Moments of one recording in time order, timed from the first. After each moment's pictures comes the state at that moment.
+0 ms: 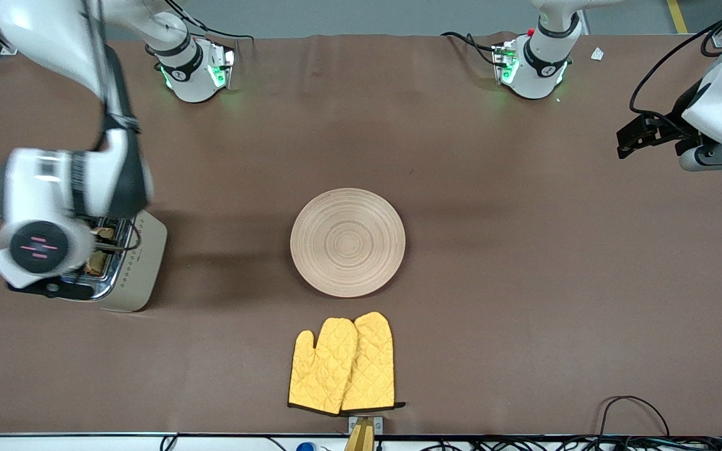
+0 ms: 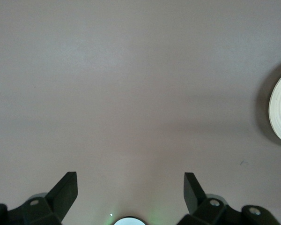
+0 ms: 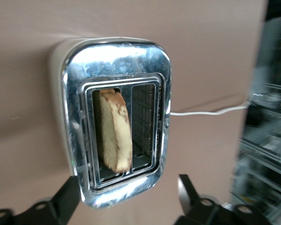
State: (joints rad) left arm 0.08 -0.03 -0.21 -1.59 0.03 1.49 -0.14; right arm 0.36 0.46 -0.38 -1.39 -0.21 1.52 0.17
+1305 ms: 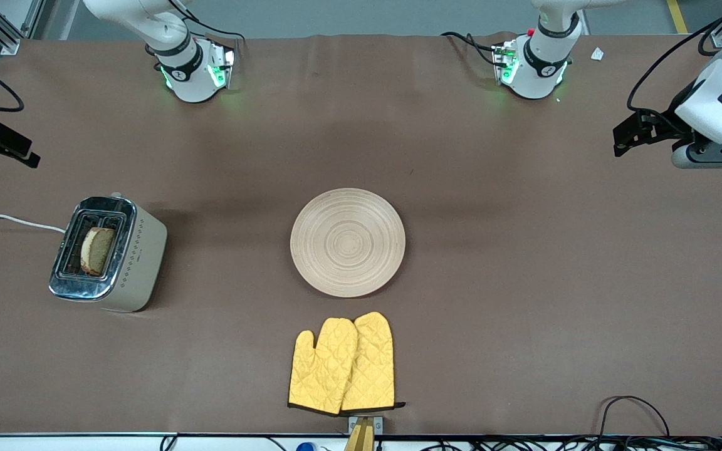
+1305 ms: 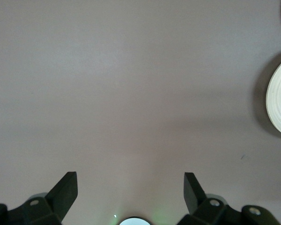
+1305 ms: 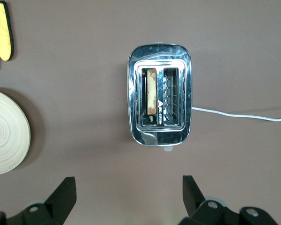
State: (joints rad) left arm 0.08 -0.03 -0.22 -1.58 0.02 1.49 -0.10; right arm 0.29 -0.02 -0.36 -1.53 0.01 1.49 0.05
